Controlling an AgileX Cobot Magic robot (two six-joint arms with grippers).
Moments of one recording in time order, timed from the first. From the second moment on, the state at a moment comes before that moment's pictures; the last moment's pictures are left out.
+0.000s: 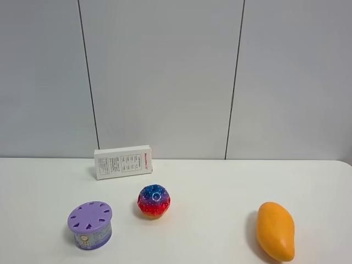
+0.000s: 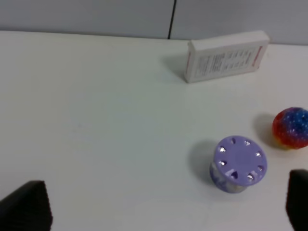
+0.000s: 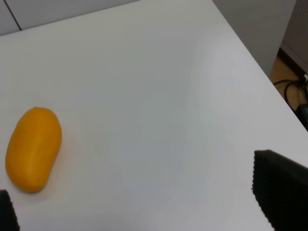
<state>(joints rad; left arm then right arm) 0.07 0.54 -0.74 -0.18 0.86 0.04 -0.07 0.00 -0.50 -0.01 1.06 0.02</state>
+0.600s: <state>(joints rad) -0.16 1.25 -0.84 -0.25 0.58 0.19 -0.07 0.00 -0.50 -0.01 1.06 0.02</state>
